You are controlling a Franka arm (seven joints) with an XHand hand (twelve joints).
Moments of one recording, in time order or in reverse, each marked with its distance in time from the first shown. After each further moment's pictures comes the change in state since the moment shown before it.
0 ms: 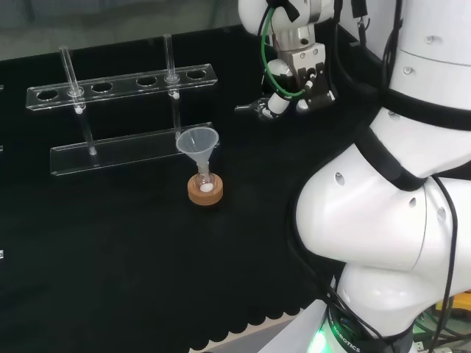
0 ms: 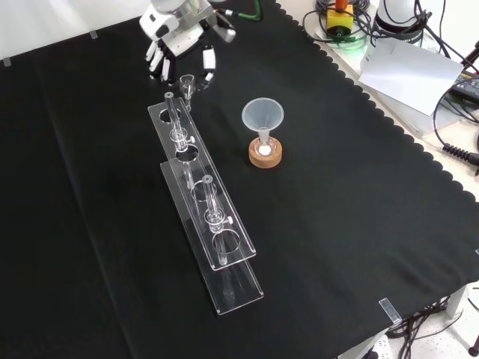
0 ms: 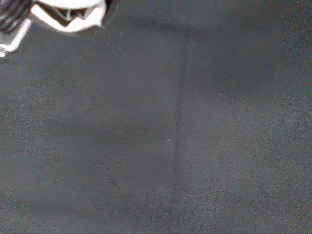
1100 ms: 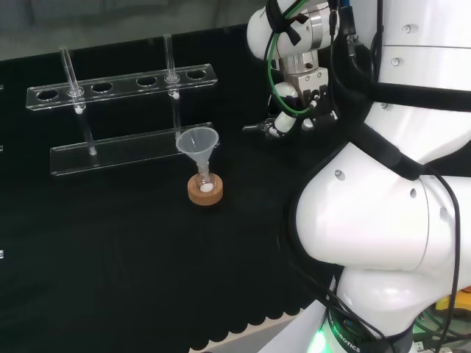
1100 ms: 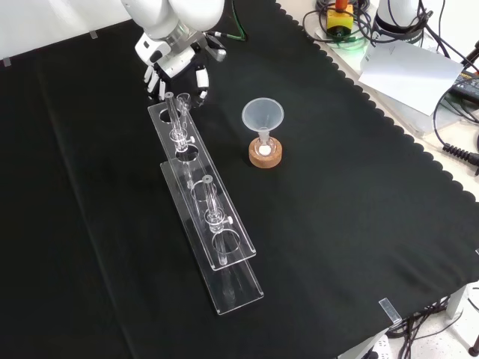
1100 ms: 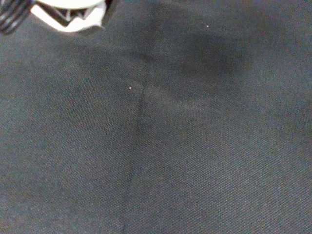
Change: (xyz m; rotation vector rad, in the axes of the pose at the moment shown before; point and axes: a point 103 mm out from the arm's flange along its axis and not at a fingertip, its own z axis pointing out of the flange) arm -0.020 0.032 0.060 0.050 0.020 -0.020
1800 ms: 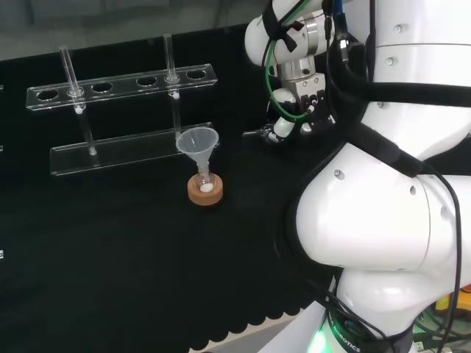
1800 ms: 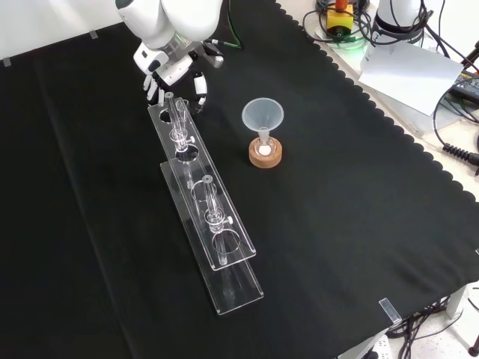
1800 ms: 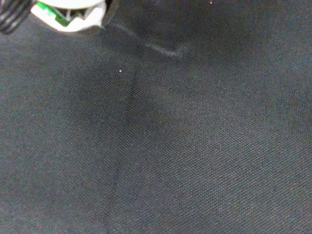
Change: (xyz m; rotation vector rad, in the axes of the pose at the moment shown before) arm -0.002 0.015 0.016 0.027 -0.006 -0.009
